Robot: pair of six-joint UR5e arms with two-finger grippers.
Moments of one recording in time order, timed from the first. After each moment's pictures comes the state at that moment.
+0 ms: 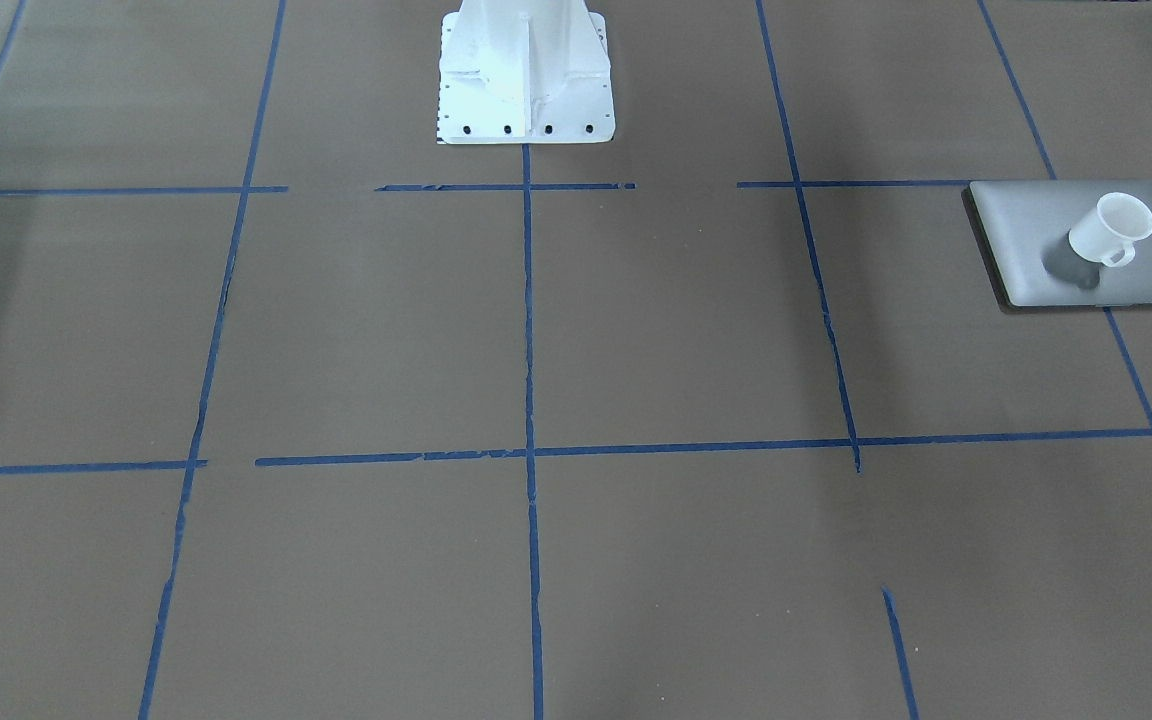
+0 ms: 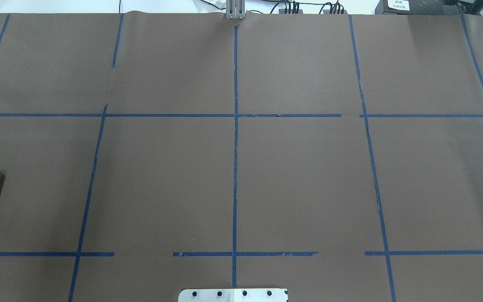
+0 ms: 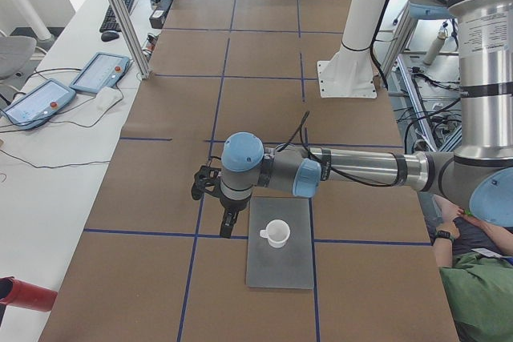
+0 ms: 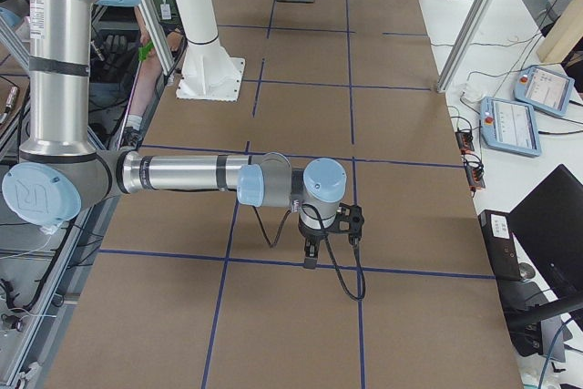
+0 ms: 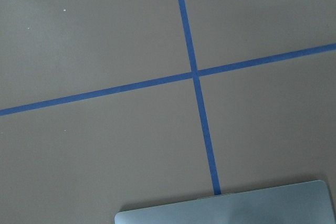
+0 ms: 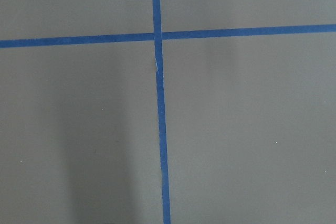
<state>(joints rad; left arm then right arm) -1.59 -1.40 -1.79 -1.73 -2.33 0.05 1.54 -1.67 1.72 -1.64 2.32 0.07</state>
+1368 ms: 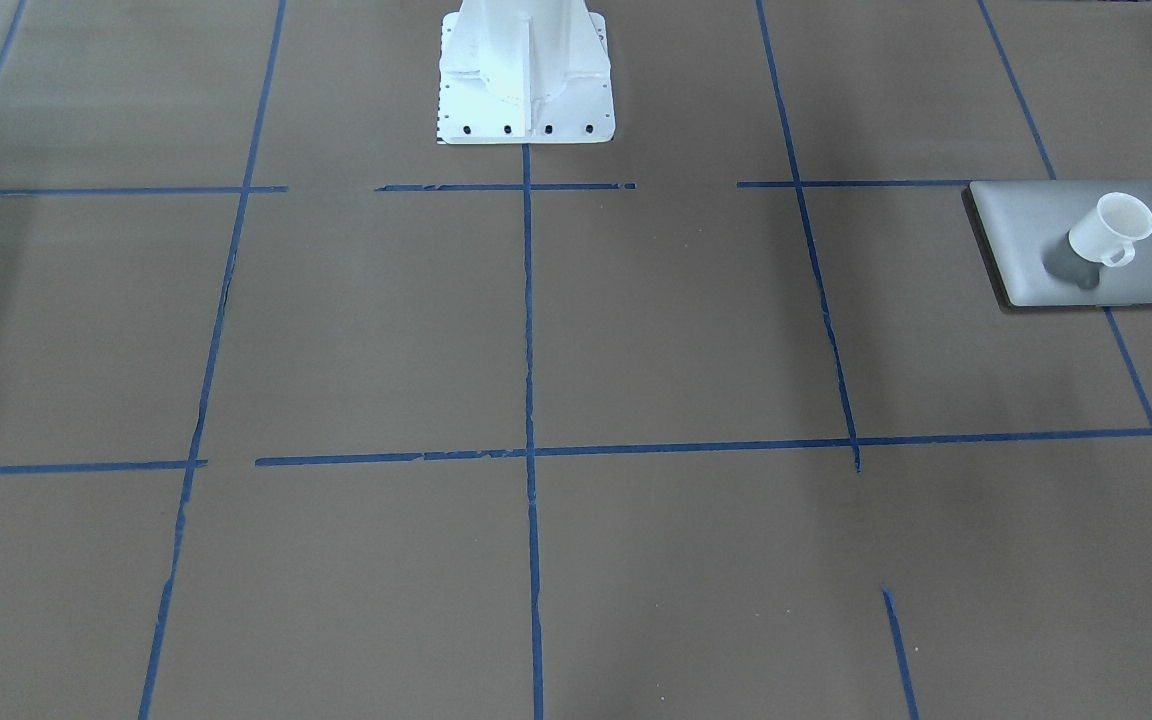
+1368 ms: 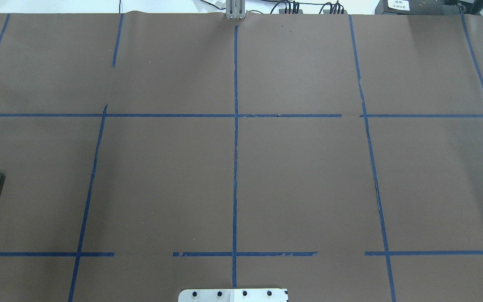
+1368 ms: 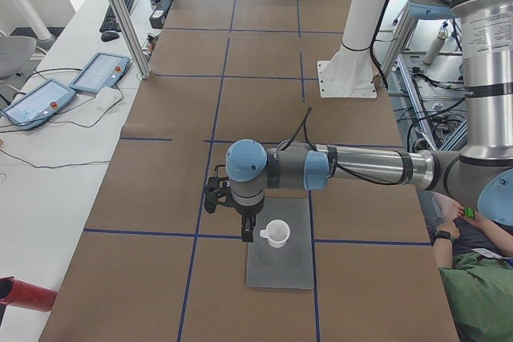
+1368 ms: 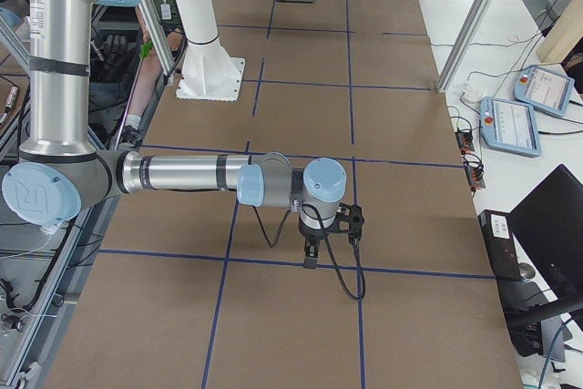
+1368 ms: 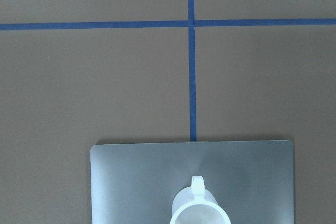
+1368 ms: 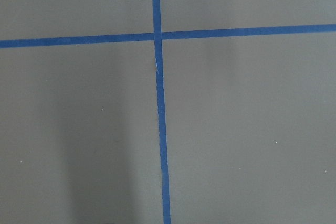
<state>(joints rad) -1.60 -1.39 -1.82 -1.49 -2.37 0.05 1.54 -1.67 1.72 -1.64 2.32 0.07</state>
